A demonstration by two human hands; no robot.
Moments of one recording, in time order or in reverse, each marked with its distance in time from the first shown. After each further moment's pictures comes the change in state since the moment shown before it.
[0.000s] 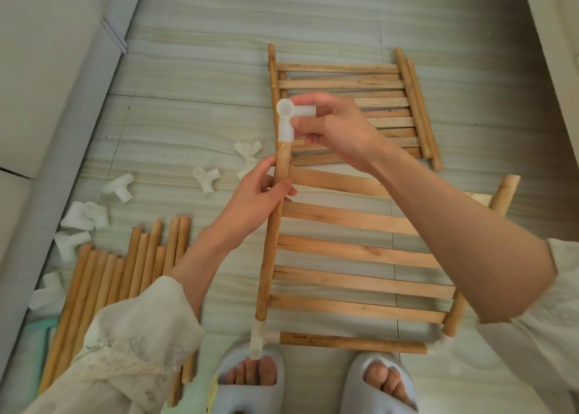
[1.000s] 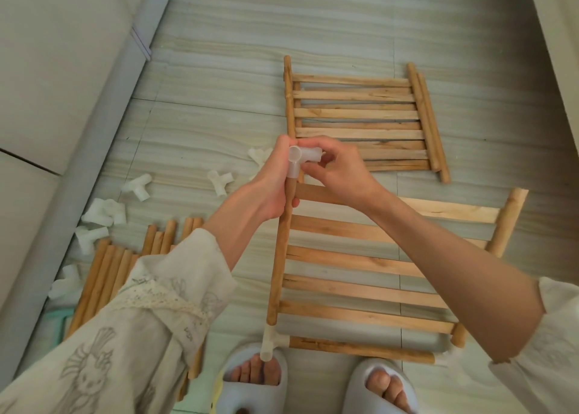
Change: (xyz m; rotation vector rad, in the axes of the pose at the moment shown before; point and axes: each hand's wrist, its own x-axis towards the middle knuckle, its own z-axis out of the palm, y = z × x) left_hand 0.031 0.037 0.008 -0.335 0.004 -0.415; right_hand -0.021 0.037 0.018 -0.332 0.060 -0.184
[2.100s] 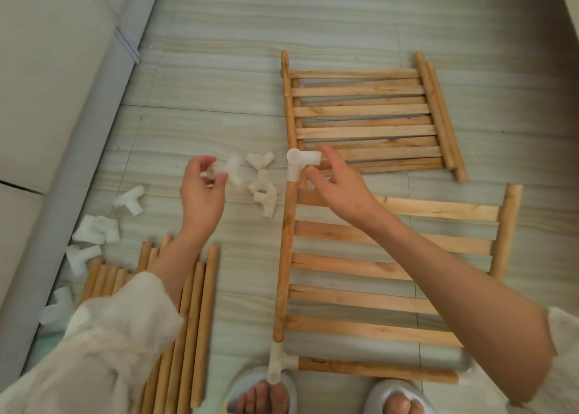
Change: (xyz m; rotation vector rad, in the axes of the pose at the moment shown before) left_hand 0.060 -0.053 -0.106 0.447 0.646 0.619; right_hand 0.007 0.025 0.009 -0.084 -0.044 0.250
